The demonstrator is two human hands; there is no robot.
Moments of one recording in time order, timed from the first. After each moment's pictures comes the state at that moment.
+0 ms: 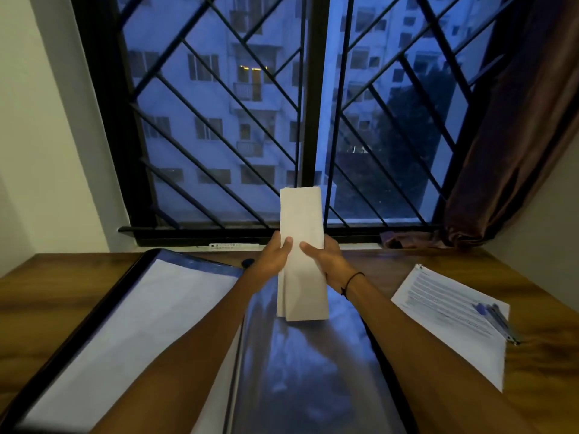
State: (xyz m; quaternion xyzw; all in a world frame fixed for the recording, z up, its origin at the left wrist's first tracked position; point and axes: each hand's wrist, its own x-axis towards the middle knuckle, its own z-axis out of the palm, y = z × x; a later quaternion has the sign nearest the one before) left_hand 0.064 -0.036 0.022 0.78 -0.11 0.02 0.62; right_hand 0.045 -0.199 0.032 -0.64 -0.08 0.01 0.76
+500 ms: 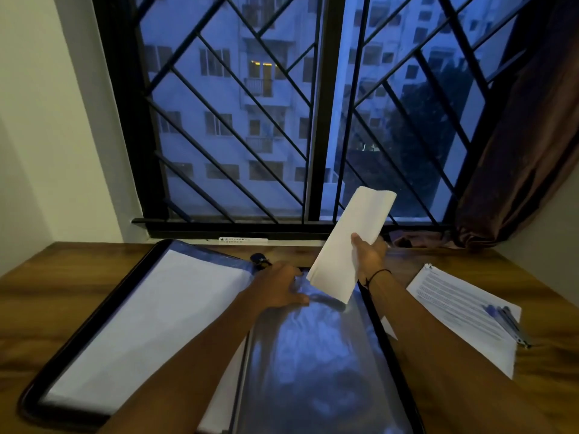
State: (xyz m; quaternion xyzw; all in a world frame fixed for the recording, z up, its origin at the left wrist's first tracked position) left_hand 0.030 -0.011 -0.022 0.96 -0.23 0.07 0.18; right_hand 0.075 -0.245 0.016 -0.58 0.13 -0.18 0.78
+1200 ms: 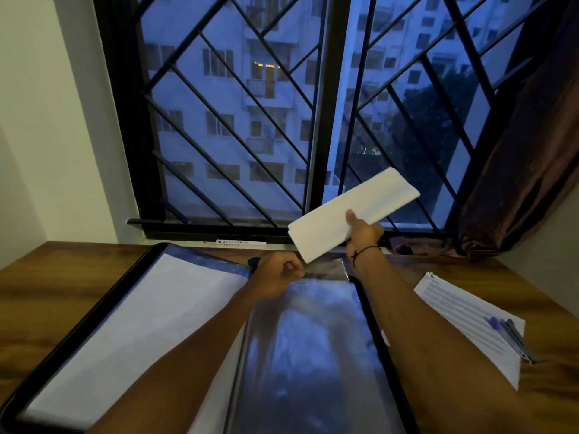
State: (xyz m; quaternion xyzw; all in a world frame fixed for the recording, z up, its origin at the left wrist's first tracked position) left_hand 0.056 -0.010 -0.013 0.86 -0.24 0.12 0.44; right_hand 0.104 -0.221 0.074 -0.46 0.13 -0.21 0.85
